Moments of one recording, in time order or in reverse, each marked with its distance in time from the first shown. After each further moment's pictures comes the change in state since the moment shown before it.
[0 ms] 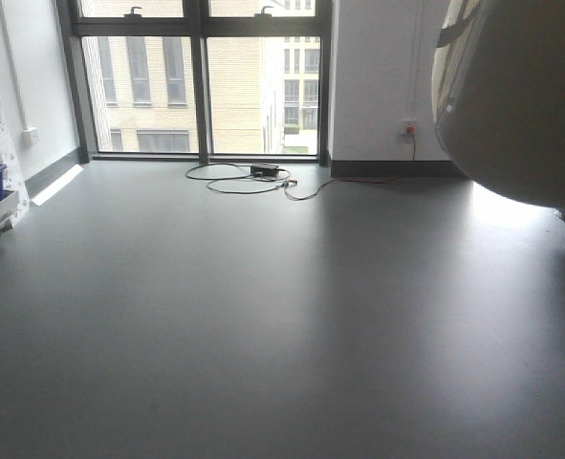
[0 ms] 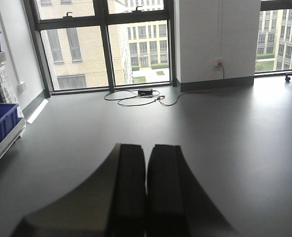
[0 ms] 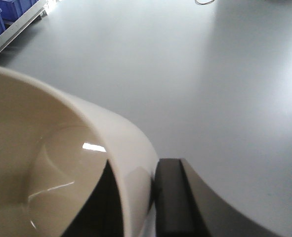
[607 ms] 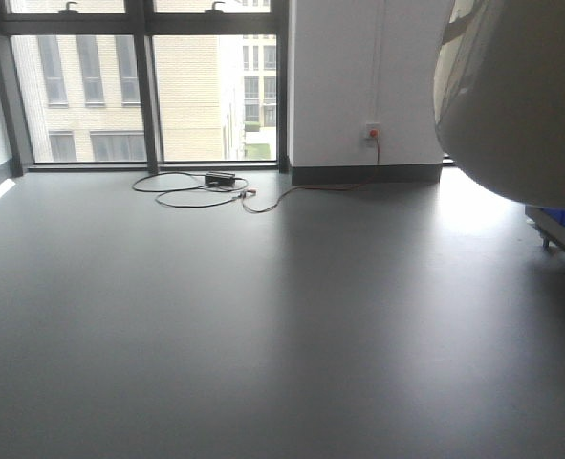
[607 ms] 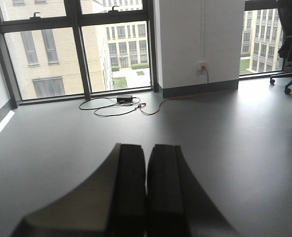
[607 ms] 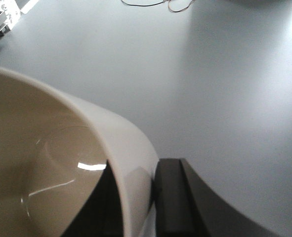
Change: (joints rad) left arm 0.000 0.000 0.000 0.000 0.000 0.000; right arm 0.000 0.000 0.000 0.000 0.000 0.000
